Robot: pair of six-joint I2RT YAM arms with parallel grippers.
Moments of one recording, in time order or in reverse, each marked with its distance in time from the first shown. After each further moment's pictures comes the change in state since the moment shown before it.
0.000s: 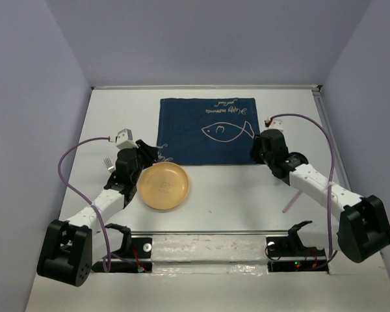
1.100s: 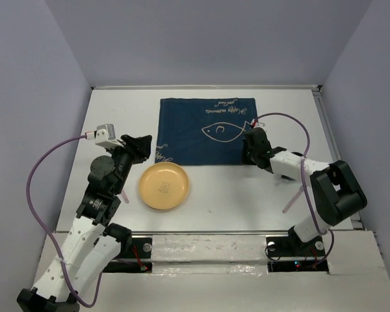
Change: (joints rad) left arm -0.107 -0.455 0.229 -0.396 -0.029 0.072; right arm 0.019 0.347 0.090 0.075 -0.085 0.057
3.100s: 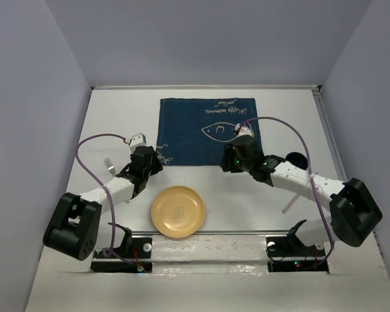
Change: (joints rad) left arm 0.000 0.637 -0.137 0.163 -0.140 -0.028; right arm 0.327 -0.204 -0.008 -0.061 -0.123 0.094
